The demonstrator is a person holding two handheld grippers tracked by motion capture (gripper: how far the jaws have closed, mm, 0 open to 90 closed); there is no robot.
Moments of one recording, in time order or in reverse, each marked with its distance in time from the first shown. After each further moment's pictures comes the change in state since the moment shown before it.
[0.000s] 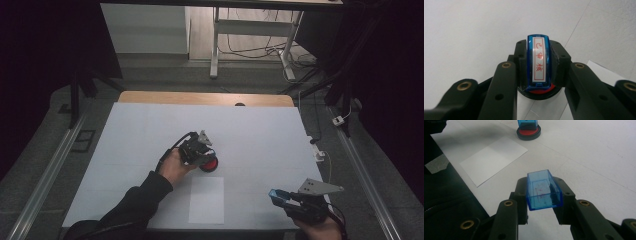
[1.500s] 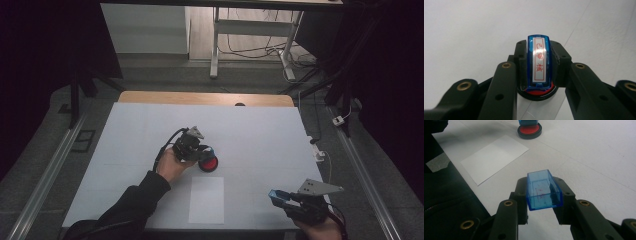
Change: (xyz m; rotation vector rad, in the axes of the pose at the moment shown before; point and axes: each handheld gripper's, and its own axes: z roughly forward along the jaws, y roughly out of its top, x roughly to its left) left arm 0.021 -0.009 -0.011 -0.101 -0.116 -0.120; right arm 0.000 -0.001 0.000 0.004 0.007 -0.003
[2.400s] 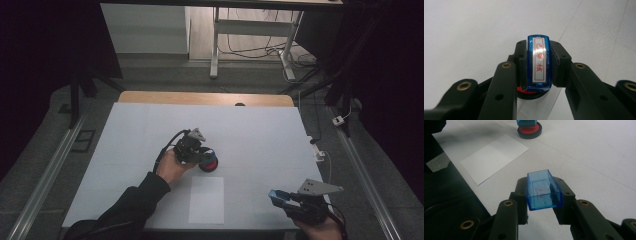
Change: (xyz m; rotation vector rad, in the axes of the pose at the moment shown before) left arm -0.007 -0.002 0.005 0.023 -0.018 0.023; right arm 0.000 0.000 0.000 0.002 0.000 0.001
